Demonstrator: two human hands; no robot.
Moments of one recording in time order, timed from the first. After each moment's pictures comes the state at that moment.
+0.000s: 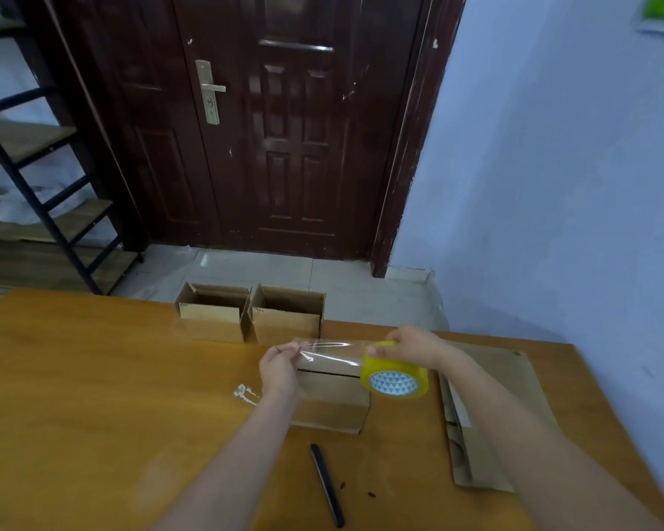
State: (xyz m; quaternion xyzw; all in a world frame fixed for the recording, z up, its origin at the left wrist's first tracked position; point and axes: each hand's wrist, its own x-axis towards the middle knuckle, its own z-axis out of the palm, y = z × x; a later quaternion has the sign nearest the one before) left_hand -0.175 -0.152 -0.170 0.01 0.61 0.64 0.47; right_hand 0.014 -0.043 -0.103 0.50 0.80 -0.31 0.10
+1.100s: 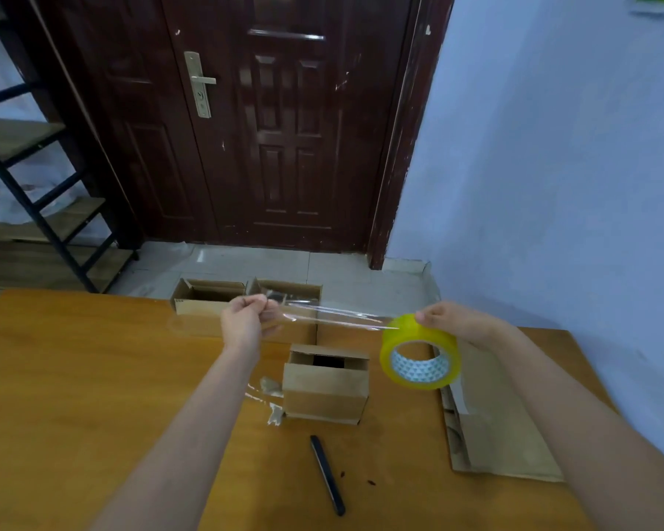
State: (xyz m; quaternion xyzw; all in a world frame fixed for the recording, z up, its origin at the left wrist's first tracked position) left_hand -0.223 -0.145 -0.106 0.13 0.64 0.63 0.41; right_hand 0.070 -0.023 -0.076 0.47 0.74 -0.48 0.00
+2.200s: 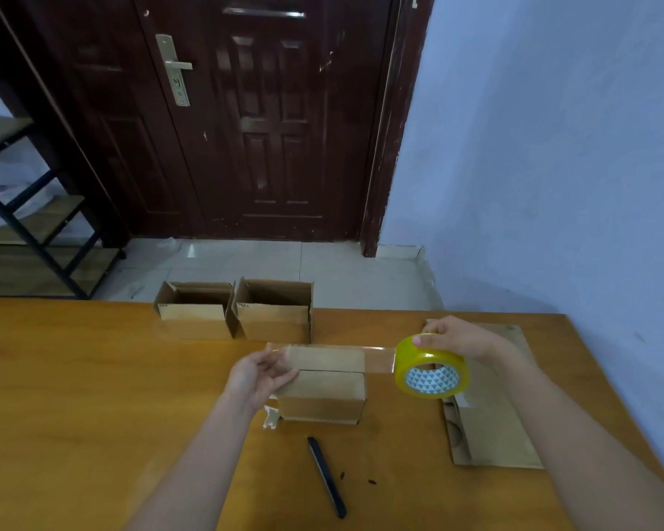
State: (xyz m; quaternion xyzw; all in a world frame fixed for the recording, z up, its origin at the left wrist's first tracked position) left_hand -0.210 -0.155 -0.177 -0.05 0.53 0.59 0.61; right_hand 0.089 -0.026 -0.111 0.52 0.70 -0.48 0.01
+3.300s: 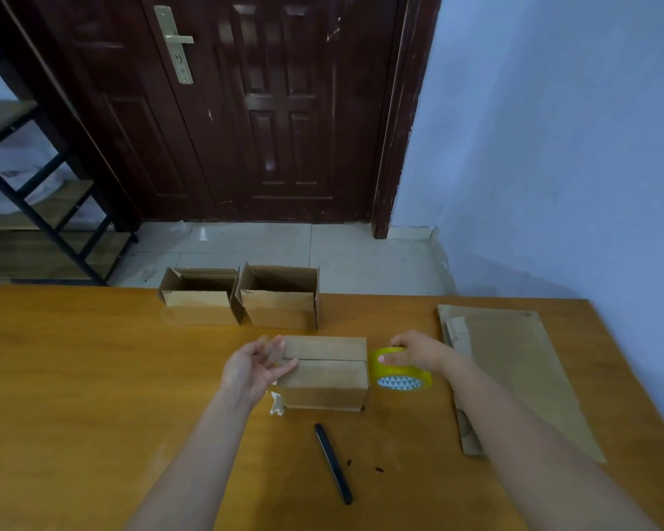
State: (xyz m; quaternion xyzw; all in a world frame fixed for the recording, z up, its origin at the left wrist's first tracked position) left_hand -0.215 -0.159 -0.186 -0.10 0.49 0.63 0.59; right_hand 0.045 -0.025 -0.196 0.48 0.75 -0.45 0.10
